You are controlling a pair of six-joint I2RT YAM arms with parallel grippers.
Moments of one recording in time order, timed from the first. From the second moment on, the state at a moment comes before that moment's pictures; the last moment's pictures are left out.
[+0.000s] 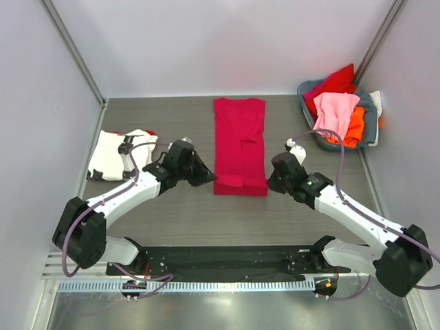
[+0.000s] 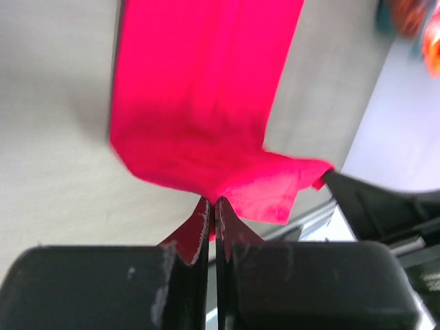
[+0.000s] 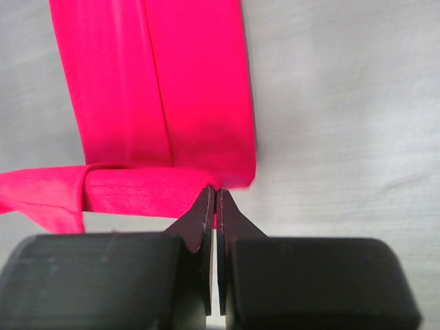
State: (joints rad) left arm -0.62 1.34 0.84 -0.25 0.17 -1.10; right arm 0.63 1.05 0.73 -0.53 0.29 0.82
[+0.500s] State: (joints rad) left arm -0.45 1.77 1.25 -0.28 0.22 -1.00; right arm 0.32 1.56 1.06 -0.36 0.11 0.66
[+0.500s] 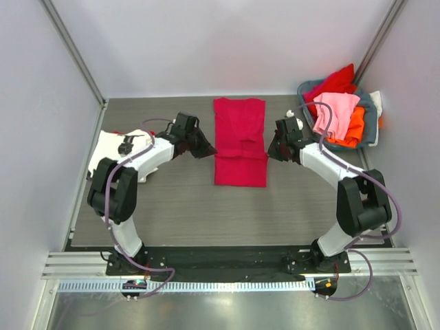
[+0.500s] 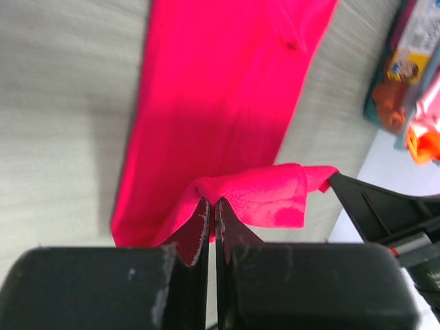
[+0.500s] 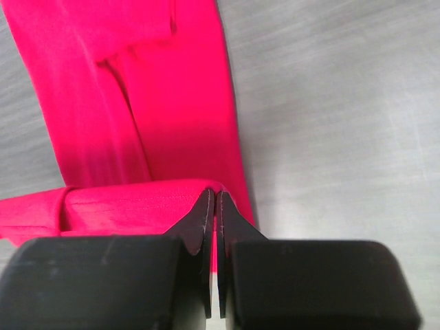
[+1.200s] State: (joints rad) left arm -0.37 2.12 1.60 -0.30 0.28 -0.99; right arm 0.19 1.96 1.41 -0.34 -0.11 0.58
